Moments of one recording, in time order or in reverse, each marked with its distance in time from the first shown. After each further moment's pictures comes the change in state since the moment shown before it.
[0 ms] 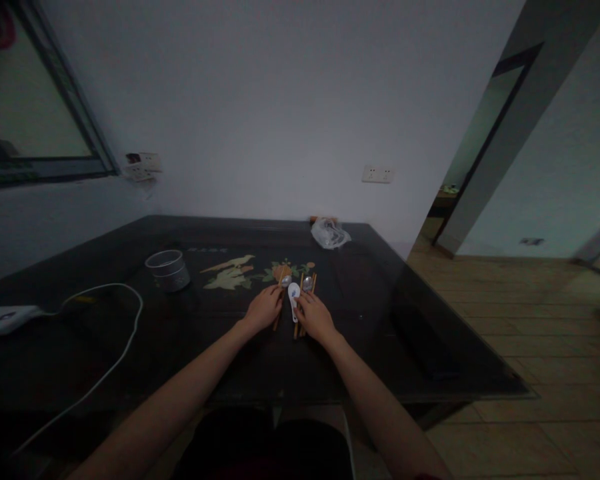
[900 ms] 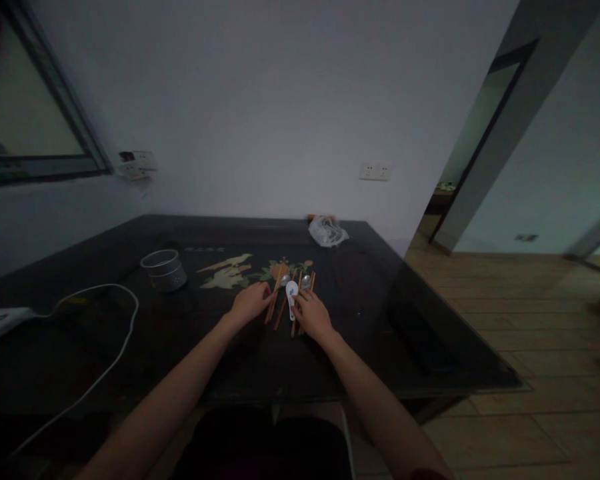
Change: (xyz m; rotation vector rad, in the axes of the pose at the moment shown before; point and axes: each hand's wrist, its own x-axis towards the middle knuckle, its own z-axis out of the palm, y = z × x) left_hand 0.001 -0.013 -0.035 0.031 -0.096 -0.132; right_hand -0.002 -0.010 -0.008 -0.036 0.016 0.039
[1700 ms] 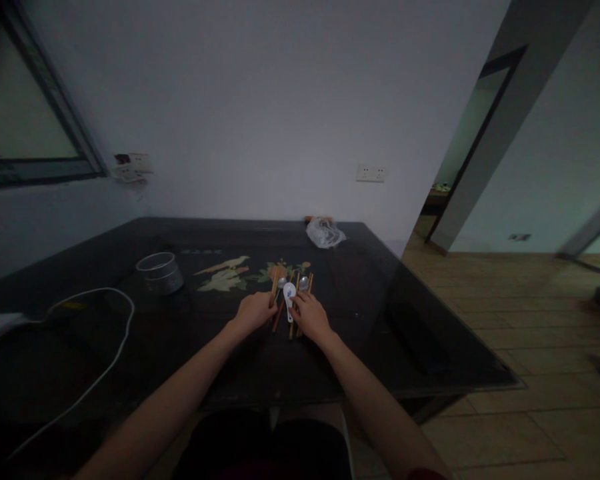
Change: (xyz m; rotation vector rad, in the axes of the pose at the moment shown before) left_hand -0.010 0.024 0.001 0.071 -0.075 0.010; right_hand 0.000 0.000 -0.002 0.011 -0.005 0.020
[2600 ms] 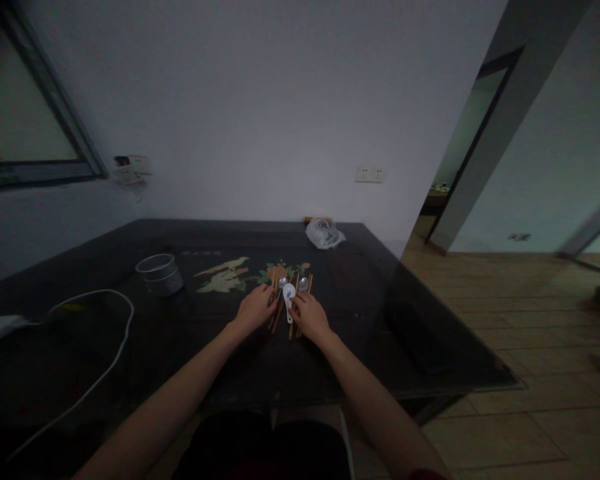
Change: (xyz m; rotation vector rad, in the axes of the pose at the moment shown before) left_hand 0.001 -0.002 0.003 -0.061 0.129 0.064; right_hand 0.000 0.000 -0.001 0.018 0.015 -0.013
